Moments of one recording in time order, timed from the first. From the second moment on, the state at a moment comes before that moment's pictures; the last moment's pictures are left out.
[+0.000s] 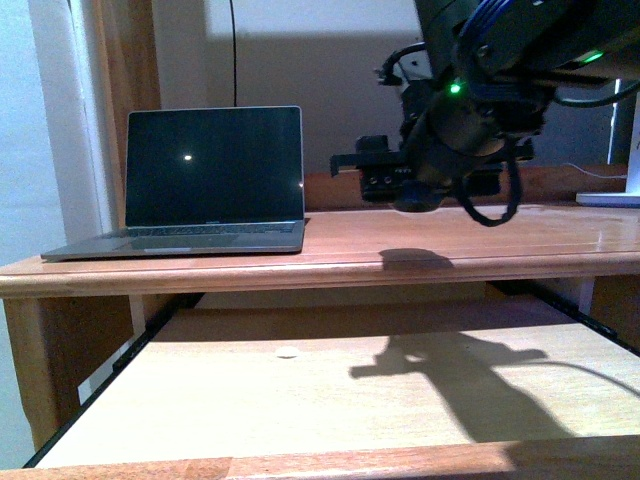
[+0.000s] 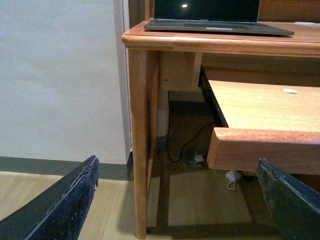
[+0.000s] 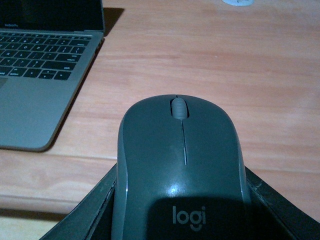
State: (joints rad) left arm -0.01 0.01 0.01 0.00 0.00 -0.01; right arm 0.52 1.91 1.72 -0.10 0.30 0.06
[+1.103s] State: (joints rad) left arm -0.01 0.01 0.01 0.00 0.00 -0.01; right arm 0.48 2.24 2.08 -0.07 0.32 0.07
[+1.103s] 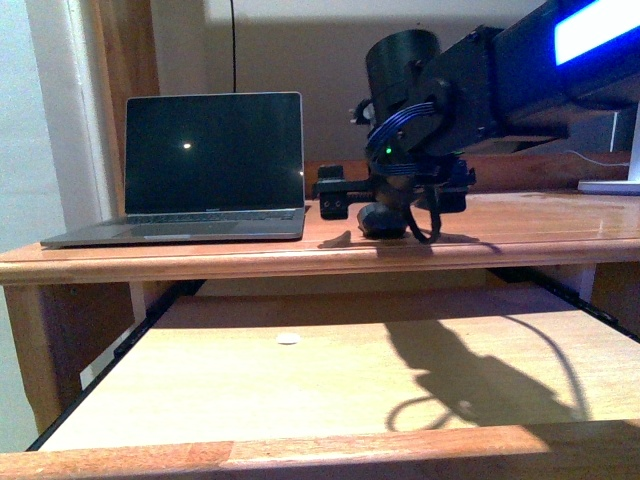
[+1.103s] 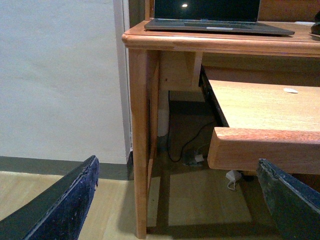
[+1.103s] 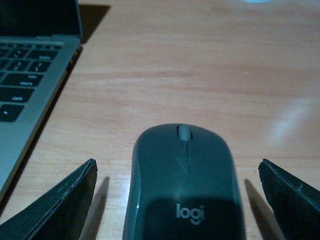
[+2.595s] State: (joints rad) left arm -0.01 0.01 0.01 0.00 0.00 -0.01; right arm -0.32 1.15 0.33 0.48 -1.04 -0.13
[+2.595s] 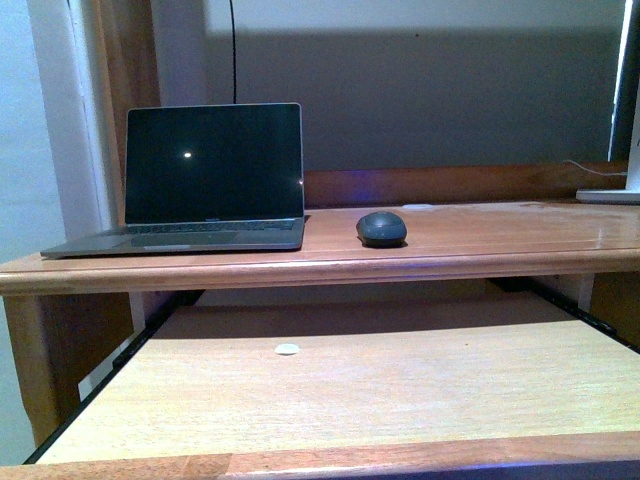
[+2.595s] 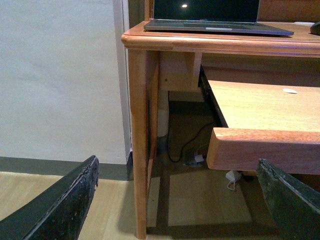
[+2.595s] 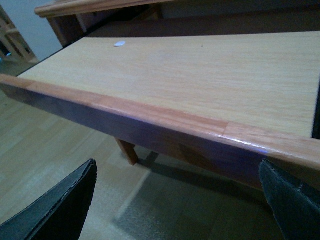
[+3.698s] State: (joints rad) left arm -0.01 0.01 0.01 0.00 0.00 -0.01; right arm 0.27 1.68 0.66 0.77 -0.51 -0.05
